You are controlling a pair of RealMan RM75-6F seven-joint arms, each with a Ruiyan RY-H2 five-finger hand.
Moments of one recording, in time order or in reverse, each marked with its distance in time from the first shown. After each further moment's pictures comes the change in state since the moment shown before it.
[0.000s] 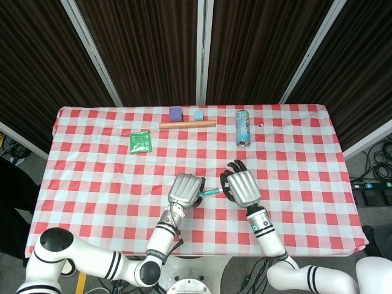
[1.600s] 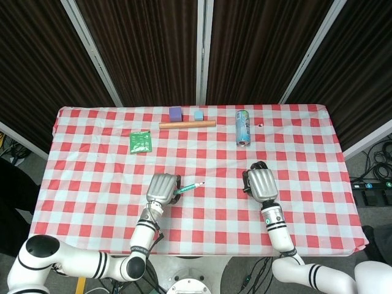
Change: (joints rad) left arm 0.141 0.047 0.119 0.117 0.082 -0.040 -0.187; right arm -0.037 -0.033 0.012 0.203 0.098 -0.014 0.086
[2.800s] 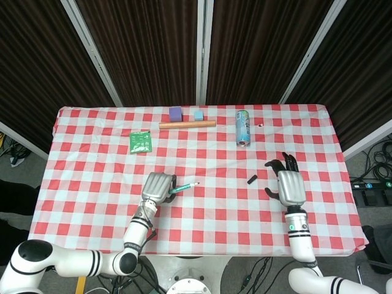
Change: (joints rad) left arm 0.063 0.017 0.023 0.106 0.110 -0.136 -0.089; right arm -0.139 0.168 0.003 -0.220 0.000 0.164 0.073
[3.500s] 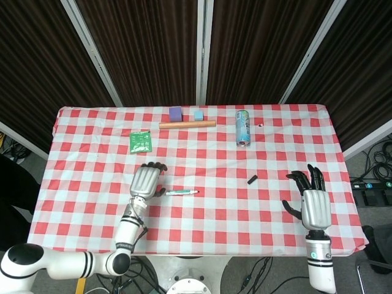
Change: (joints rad) left arm 0.070 0.042 0.003 -0.012 0.114 0.116 -0.066; right arm -0.182 0.089 -0.105 -0.123 -0.220 0.249 0.066
